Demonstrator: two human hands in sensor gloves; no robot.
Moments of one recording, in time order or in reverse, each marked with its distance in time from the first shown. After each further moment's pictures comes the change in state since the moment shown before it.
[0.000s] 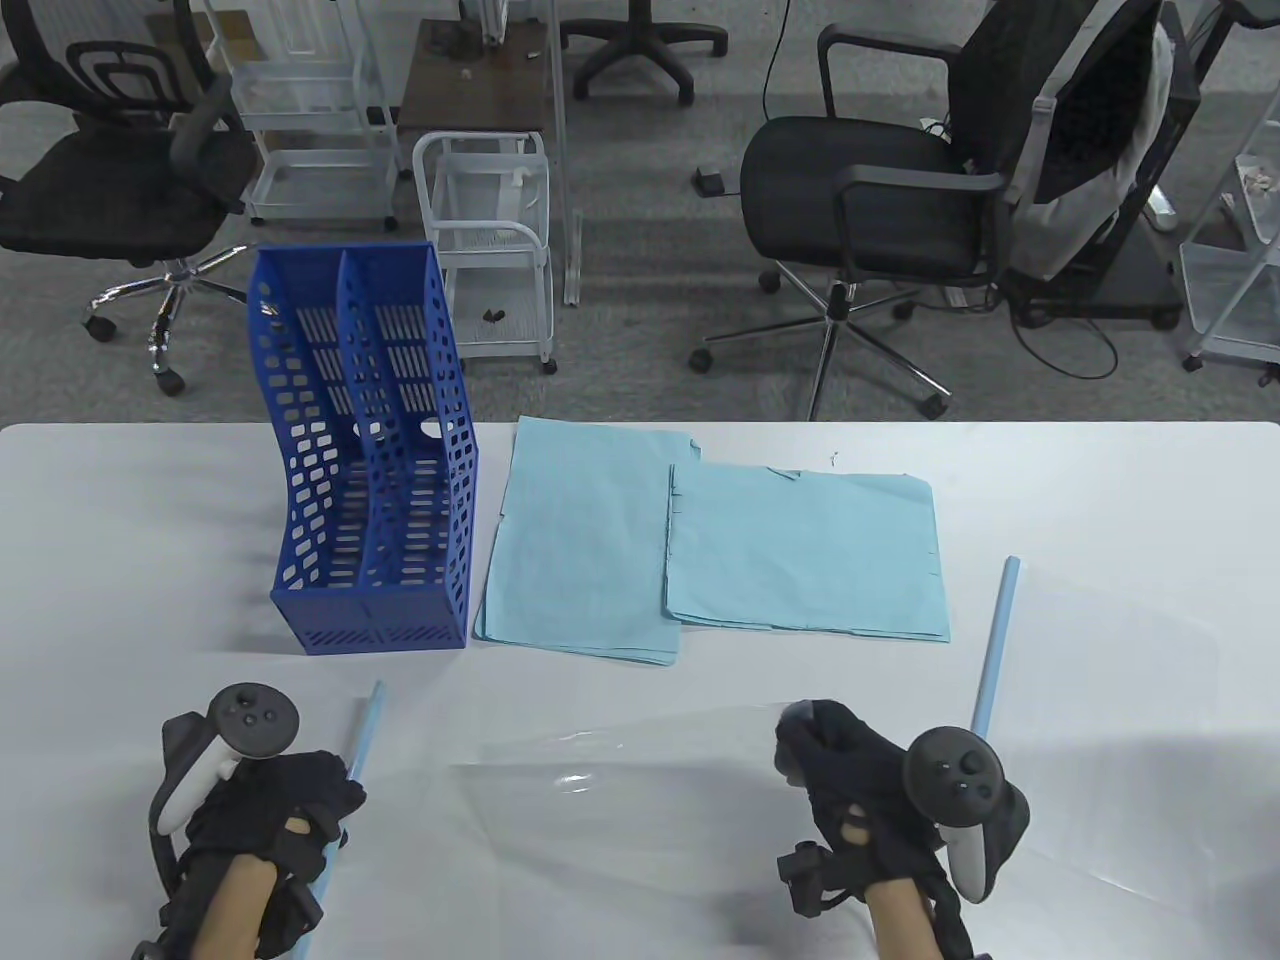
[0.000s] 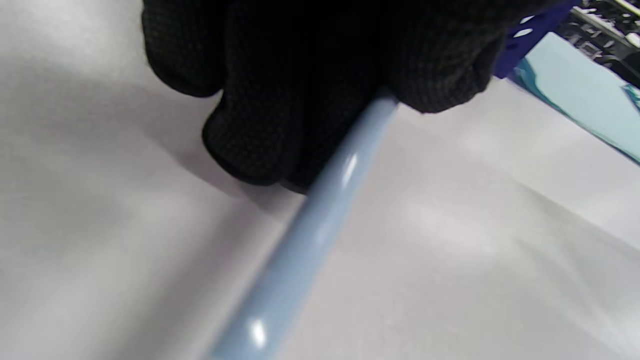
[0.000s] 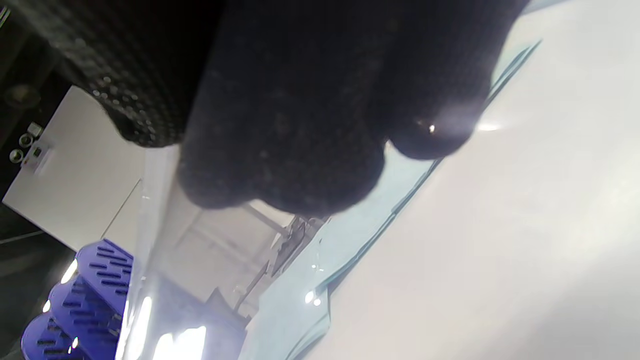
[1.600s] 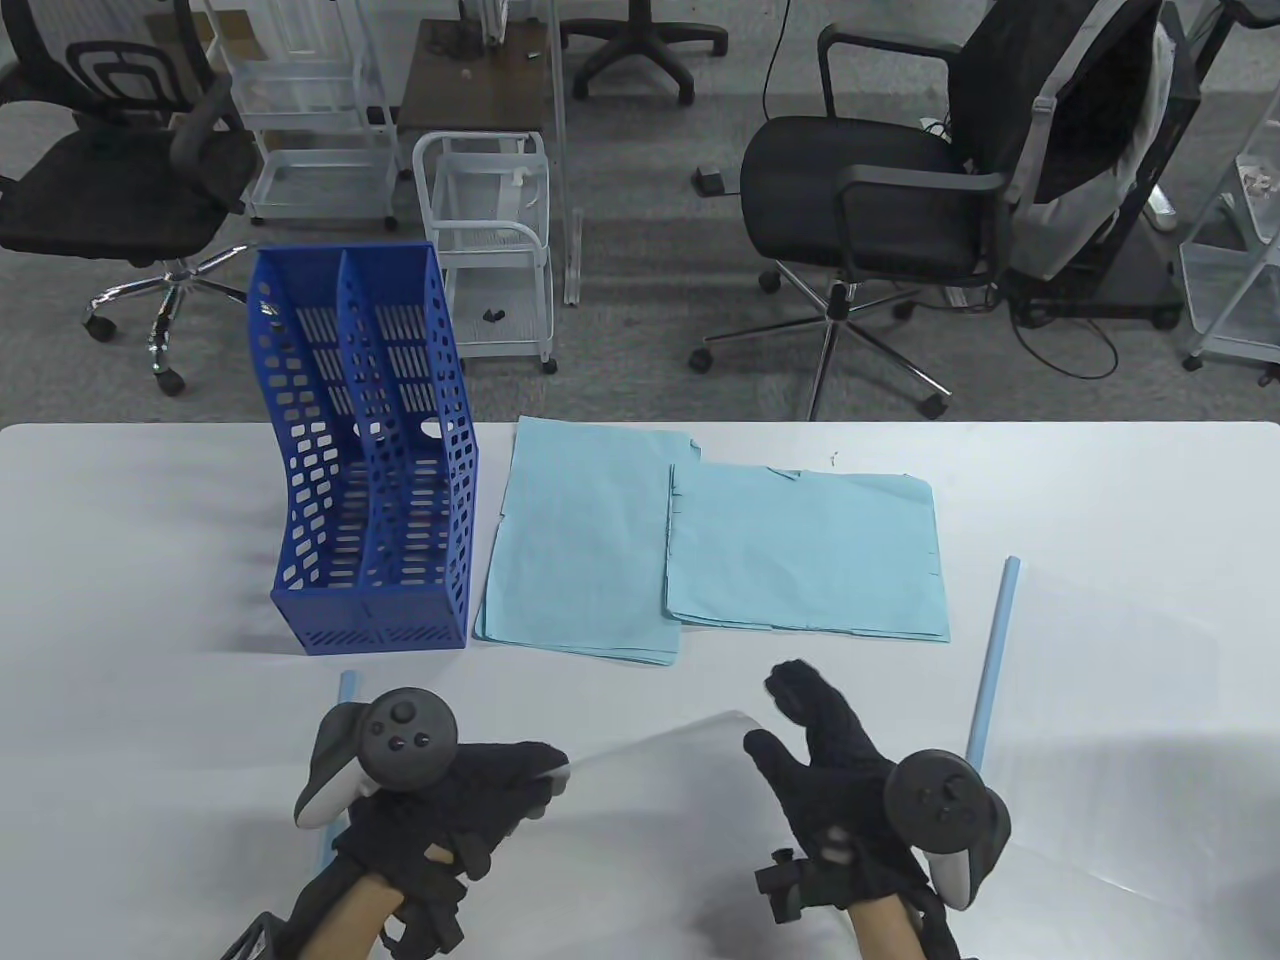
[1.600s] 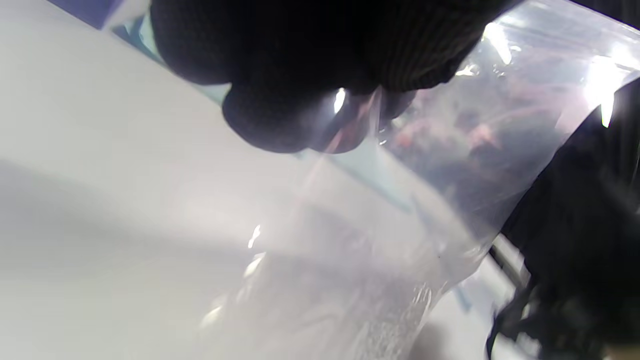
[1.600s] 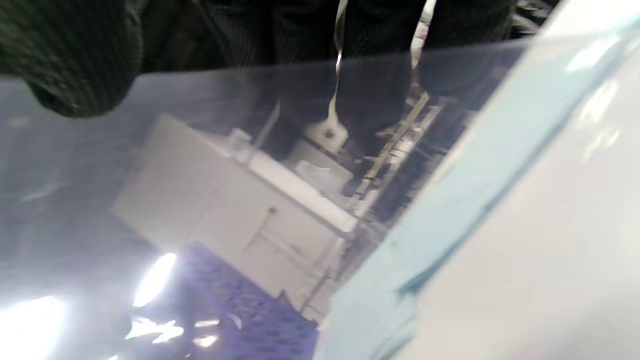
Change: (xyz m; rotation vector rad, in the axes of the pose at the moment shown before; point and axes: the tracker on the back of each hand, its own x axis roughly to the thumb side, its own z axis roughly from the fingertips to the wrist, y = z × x) left_hand 0.132 -0.026 0.066 0.033 -0.758 0.166; right_hand 0.010 -0.003 0.006 0.000 -0.120 -0.115
